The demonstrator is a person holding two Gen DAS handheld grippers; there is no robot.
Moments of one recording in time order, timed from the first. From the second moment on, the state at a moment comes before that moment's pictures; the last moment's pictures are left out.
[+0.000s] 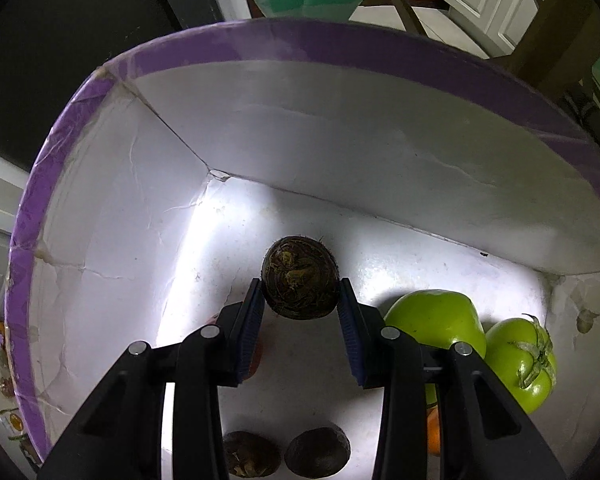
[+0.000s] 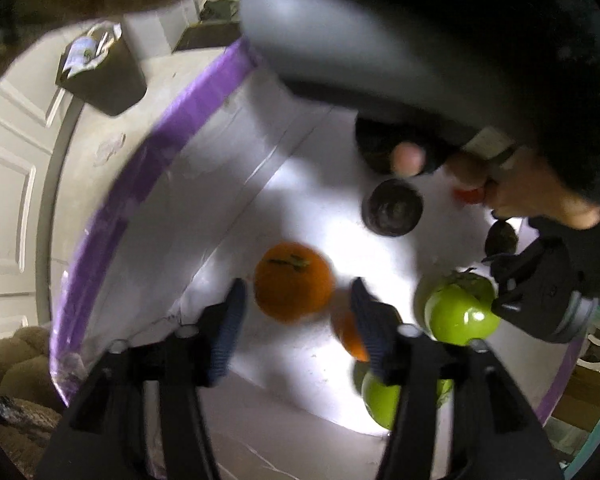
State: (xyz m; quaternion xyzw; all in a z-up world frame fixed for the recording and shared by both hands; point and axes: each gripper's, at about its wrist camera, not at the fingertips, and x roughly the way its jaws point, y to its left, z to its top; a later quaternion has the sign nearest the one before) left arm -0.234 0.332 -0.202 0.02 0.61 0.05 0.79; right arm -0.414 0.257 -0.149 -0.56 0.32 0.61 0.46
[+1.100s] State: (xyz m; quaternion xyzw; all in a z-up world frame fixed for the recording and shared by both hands) left arm -0.263 0.311 0.050 -0.01 0.37 0.32 0.87; right arm -0.274 0.091 0.079 -0.23 0.16 0.55 0.79
